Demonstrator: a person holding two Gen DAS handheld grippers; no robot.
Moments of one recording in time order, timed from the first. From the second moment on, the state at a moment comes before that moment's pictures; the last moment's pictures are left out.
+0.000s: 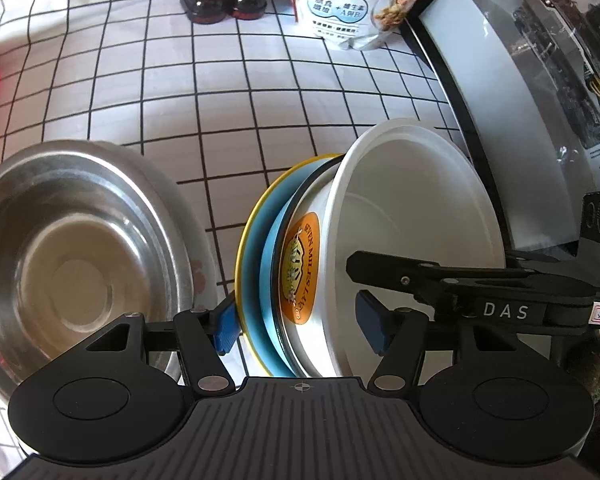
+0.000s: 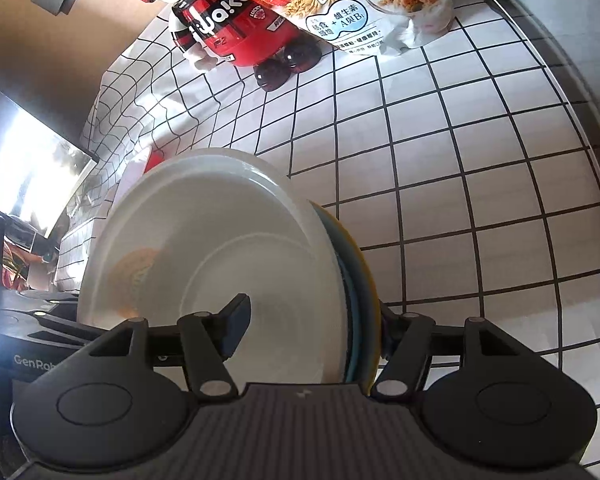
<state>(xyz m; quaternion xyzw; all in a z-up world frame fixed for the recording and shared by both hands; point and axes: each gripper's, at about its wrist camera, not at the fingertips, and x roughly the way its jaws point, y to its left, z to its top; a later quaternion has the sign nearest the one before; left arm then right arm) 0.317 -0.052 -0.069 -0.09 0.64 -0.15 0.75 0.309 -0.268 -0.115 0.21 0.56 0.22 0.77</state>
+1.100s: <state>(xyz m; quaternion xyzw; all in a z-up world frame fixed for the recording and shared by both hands) 0.324 -0.052 -0.071 -0.09 0.64 -0.15 0.75 0.304 -0.273 -0.125 0.27 0.57 0.21 0.75</state>
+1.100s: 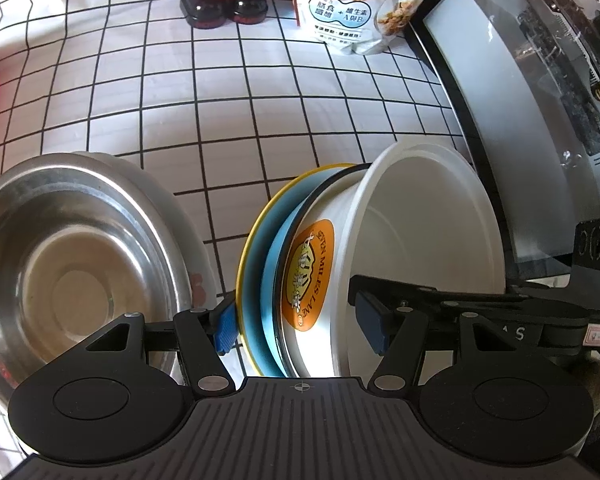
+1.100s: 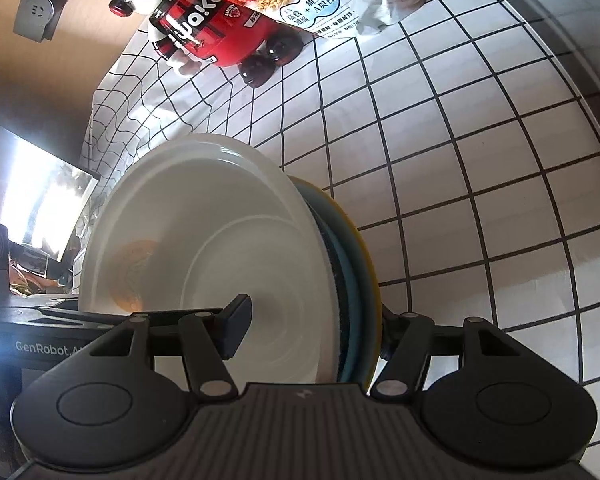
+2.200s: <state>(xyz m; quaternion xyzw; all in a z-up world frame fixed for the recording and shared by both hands) 0.326 -0.053 -0.073 -0.08 0.65 -0.15 0.74 0.297 -0.278 -0.129 0.30 0.59 0.20 0.72</state>
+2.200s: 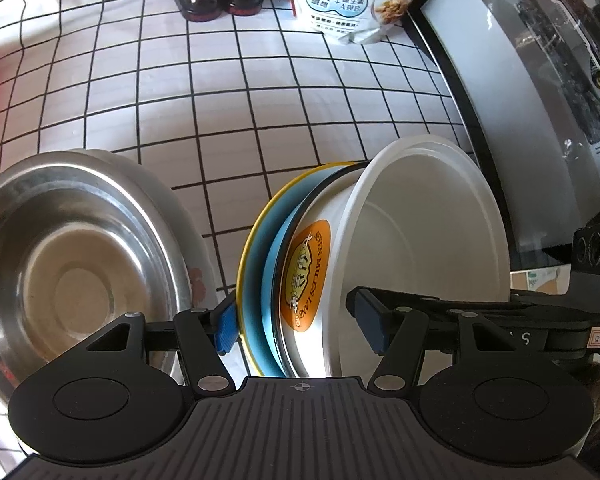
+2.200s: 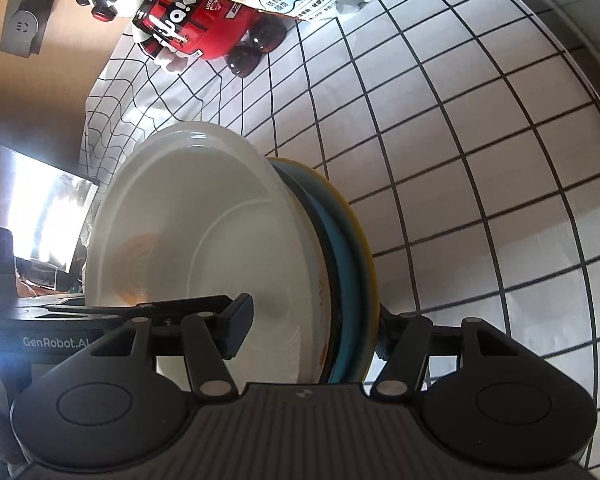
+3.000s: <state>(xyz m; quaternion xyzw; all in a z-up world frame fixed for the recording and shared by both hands) 0.308 0.036 0.017 -0.11 0.57 -0.16 0.80 0.301 -0.201 -0.028 0.22 0.54 0.23 0.78</state>
